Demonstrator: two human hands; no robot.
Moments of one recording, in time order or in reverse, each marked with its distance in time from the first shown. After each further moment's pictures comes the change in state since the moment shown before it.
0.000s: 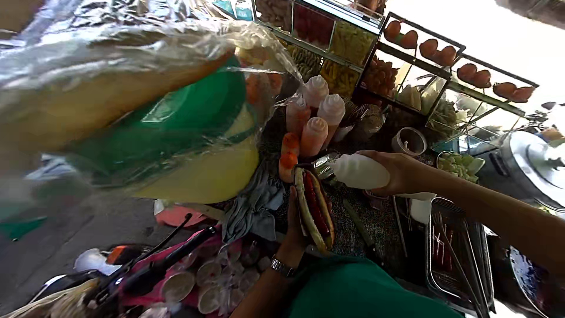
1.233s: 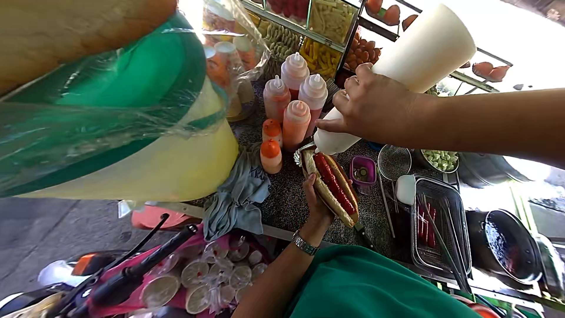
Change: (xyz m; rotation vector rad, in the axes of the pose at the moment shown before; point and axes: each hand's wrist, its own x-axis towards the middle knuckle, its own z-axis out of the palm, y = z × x) left_hand 0.022 -0.061 0.048 0.084 -0.017 0.174; right_hand 0.065 -0.127 -0.086 -1.254 -0.410 -0.103
